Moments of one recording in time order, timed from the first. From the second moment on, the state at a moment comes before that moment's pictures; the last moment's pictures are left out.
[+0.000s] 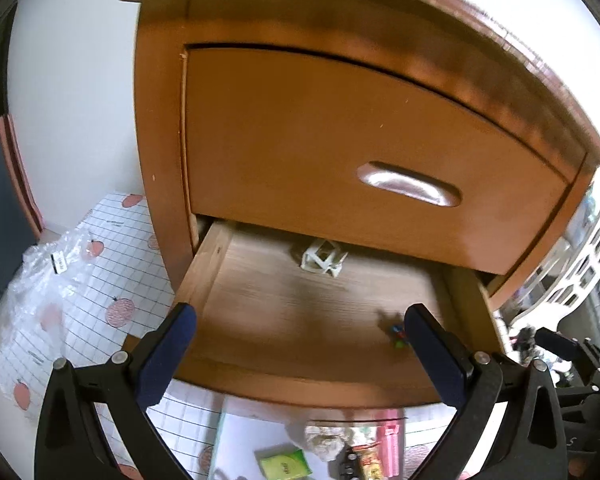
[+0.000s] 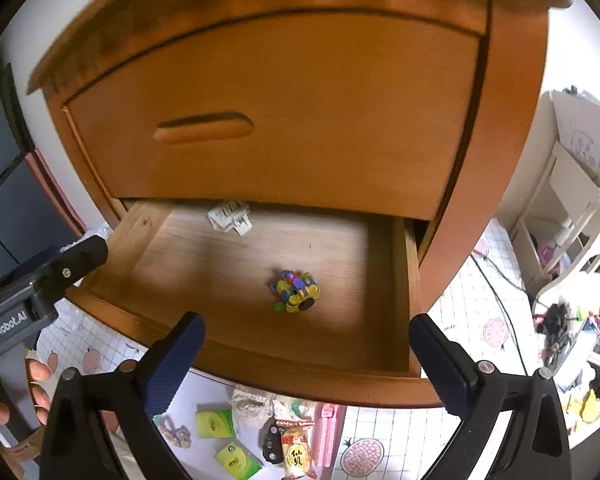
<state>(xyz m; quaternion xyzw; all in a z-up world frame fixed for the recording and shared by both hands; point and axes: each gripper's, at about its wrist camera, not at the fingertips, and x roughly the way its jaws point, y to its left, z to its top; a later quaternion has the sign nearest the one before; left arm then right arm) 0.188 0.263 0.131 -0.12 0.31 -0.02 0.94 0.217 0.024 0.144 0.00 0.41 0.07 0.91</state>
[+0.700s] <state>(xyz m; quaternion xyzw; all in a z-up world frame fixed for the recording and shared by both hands) 0.097 0.255 0.023 -0.12 0.31 -0.07 0.94 0.109 0.022 0.058 0.00 0.38 0.10 0.92</state>
